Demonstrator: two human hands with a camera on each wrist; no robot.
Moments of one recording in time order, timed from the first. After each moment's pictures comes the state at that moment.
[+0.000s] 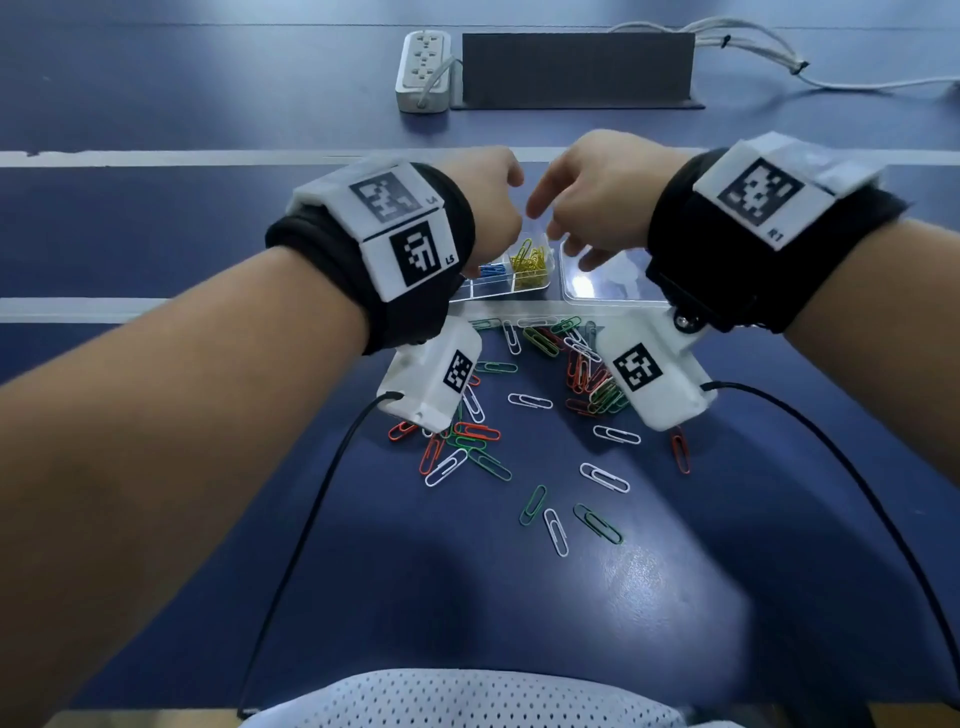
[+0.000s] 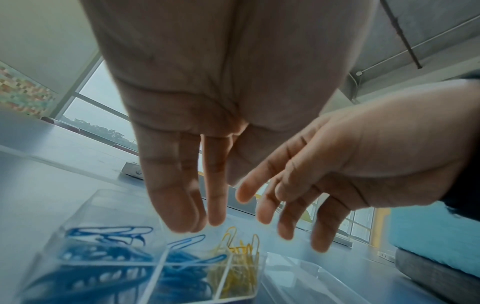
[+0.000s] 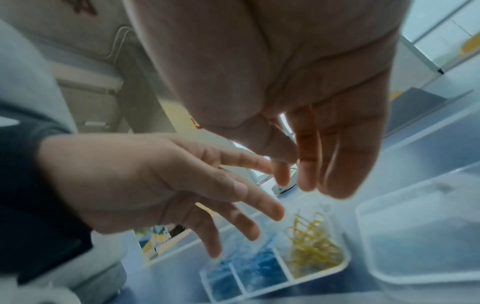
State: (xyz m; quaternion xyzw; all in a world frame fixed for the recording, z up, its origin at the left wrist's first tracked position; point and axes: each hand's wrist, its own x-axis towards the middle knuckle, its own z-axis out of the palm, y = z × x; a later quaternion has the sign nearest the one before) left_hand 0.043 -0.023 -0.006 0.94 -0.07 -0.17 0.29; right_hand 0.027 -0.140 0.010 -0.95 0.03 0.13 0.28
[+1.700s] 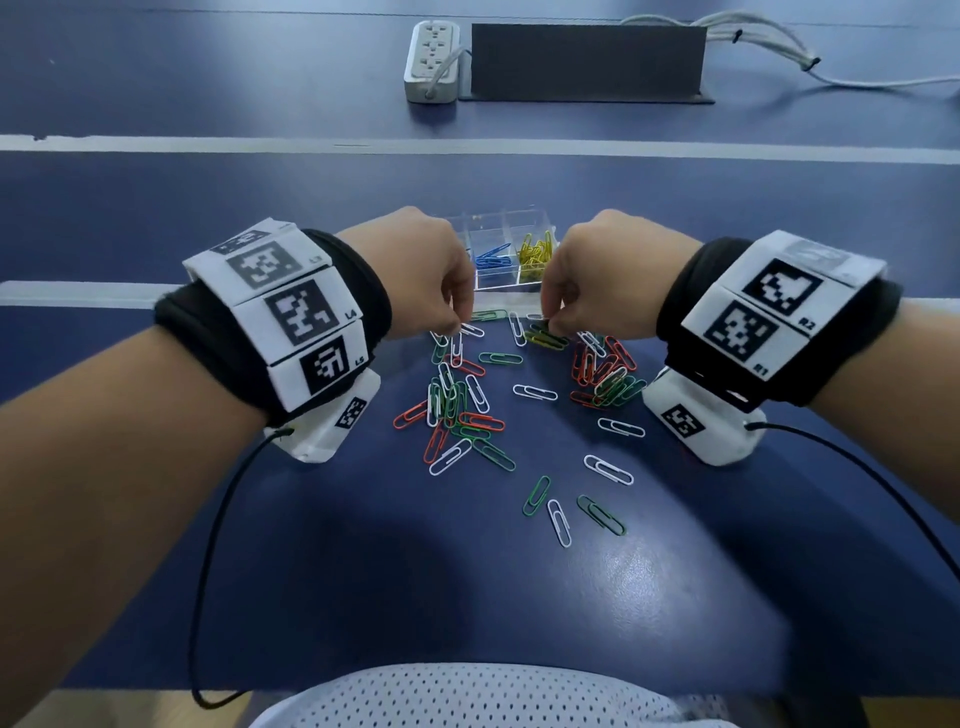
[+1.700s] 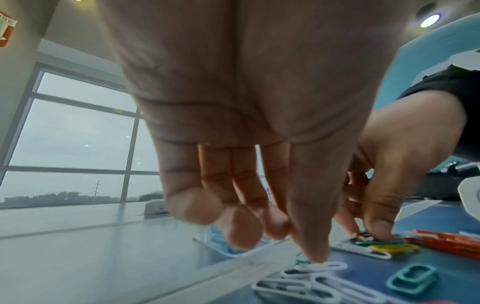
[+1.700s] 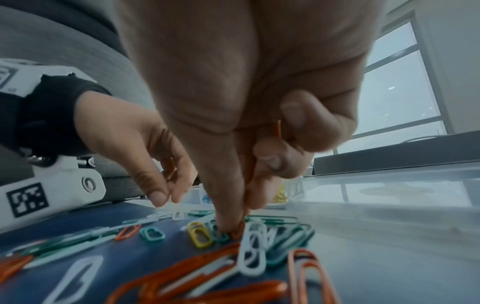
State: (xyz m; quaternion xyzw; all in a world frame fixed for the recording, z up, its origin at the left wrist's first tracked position) left_hand 0.009 0.028 -0.016 0.96 -0.24 -0.13 0.07; right_hand -0.004 -0.145 -0.021 -0.98 -0.15 0.14 0.06
